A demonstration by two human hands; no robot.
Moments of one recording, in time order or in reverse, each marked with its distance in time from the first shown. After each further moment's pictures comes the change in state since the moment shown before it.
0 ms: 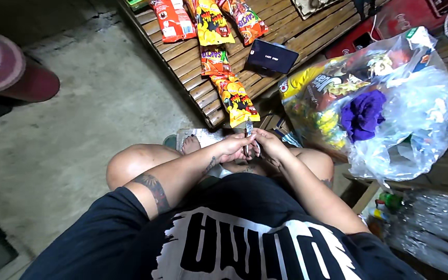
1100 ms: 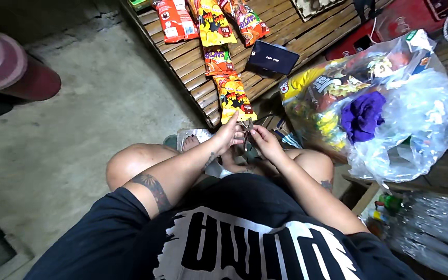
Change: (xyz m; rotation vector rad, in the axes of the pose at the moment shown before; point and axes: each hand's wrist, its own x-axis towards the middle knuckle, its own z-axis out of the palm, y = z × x) left_hand -0.001 0.009 -0.014 0.123 0.277 0.165; right_hand 0.004 0.006 0.001 -0.574 0.185 -0.239
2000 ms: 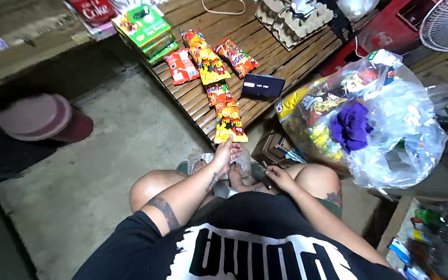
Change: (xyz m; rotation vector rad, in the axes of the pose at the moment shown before) left_hand 0.009 0.009 0.002 -0.162 0.286 0.083; right_hand -0.022 0.112 -0.010 -0.051 -0.112 0.203
